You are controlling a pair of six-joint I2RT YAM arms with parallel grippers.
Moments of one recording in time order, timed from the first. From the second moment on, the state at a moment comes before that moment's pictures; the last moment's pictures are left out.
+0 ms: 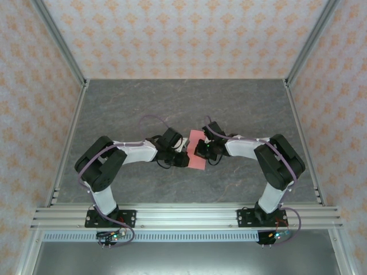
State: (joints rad) left arm -0.65 1.77 0.89 -0.19 0.40 -0.50; right arm 0.59 1.73 0.87 -0.19 -0.32 0.87
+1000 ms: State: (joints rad) left arm -0.61 1.77 0.89 -0.16 0.53 -0.66; right arm 0.59 1.73 0.88 -0.22 -0.32 0.85
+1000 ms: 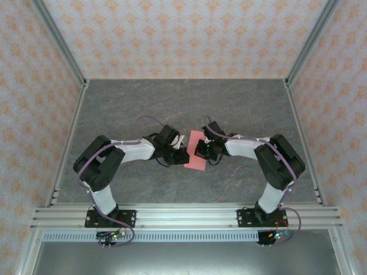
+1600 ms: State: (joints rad) left arm -0.61 1.77 0.86 -0.16 0.52 -0.67; right arm 0.59 1.73 0.88 -0.23 -0.32 0.85
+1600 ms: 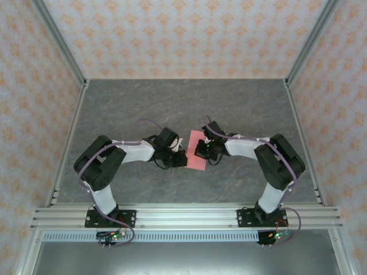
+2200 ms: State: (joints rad) left arm -0.60 1.77 0.83 -0.11 0.53 -0.69; right arm 0.64 1.66 0.90 -0.30 -0.38 0.80
